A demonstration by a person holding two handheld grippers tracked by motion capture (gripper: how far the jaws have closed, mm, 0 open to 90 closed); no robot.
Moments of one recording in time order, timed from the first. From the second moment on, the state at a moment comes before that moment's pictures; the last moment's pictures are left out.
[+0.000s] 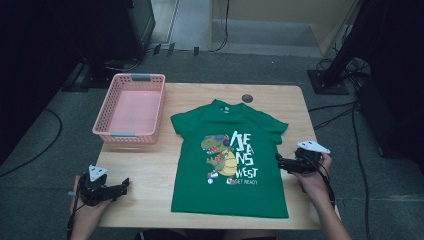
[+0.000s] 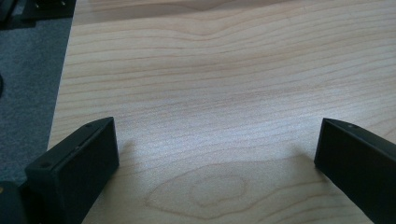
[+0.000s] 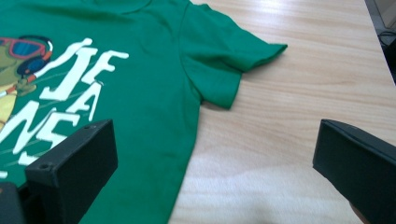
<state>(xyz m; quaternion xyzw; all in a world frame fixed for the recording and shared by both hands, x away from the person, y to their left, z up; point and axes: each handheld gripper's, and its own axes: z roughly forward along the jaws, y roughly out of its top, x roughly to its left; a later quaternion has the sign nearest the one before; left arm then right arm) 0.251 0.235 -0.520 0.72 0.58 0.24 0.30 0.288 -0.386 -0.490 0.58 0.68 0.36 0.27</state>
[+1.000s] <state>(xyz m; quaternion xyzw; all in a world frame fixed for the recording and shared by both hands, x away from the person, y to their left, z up) 0.251 0.234 -0.520 0.72 0.58 0.24 0.30 0.246 -0.411 -0.508 0.59 0.68 0.34 0.27</state>
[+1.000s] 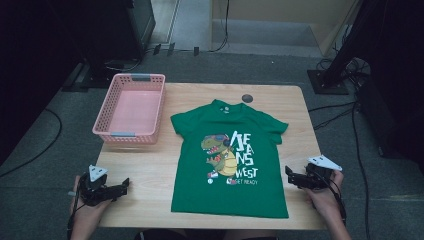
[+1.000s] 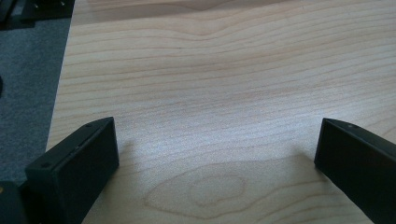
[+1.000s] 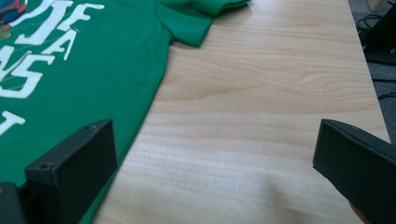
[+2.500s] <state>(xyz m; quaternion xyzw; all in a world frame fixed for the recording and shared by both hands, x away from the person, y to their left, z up) 0.251 0.234 -0.520 0.72 0.58 0.24 0.30 0.174 -0.460 -0.522 0.61 0.67 0.33 0.26</state>
